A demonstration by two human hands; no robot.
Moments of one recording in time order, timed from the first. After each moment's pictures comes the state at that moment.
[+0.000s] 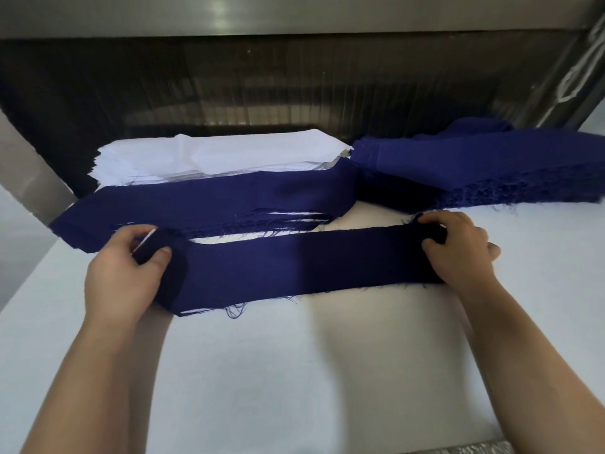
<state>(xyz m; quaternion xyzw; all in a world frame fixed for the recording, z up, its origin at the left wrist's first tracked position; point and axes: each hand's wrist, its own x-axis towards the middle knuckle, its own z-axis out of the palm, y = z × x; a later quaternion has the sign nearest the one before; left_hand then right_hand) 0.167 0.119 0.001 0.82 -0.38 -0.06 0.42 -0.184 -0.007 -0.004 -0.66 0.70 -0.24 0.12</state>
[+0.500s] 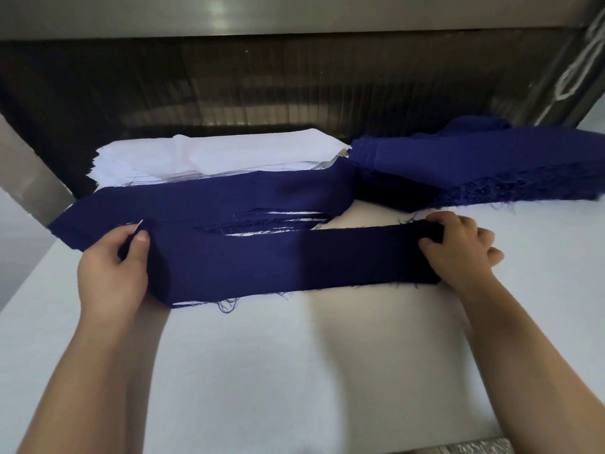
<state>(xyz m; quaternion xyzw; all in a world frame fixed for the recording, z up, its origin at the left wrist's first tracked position) 0.175 0.116 -0.005 0.77 -0.37 -0.06 0.51 -0.184 -0.008 -0.003 -0.63 0.74 -0.19 0.14</state>
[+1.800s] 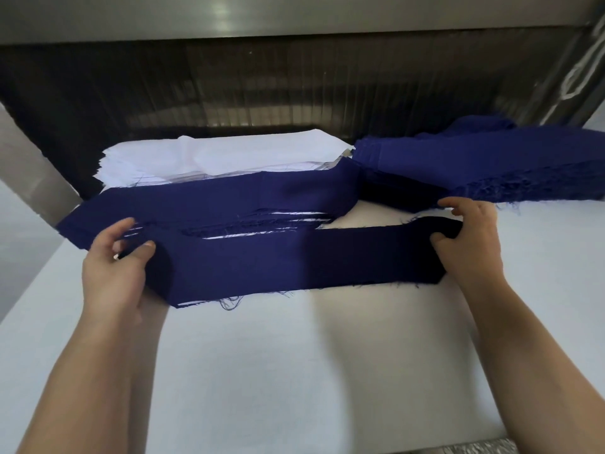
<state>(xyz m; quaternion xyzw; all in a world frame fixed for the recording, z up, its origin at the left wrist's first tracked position) 0.166 0.117 0.001 0.68 -0.22 -0.21 0.66 -0.189 -0.007 -0.005 -0.62 0.66 -0.40 0.16</state>
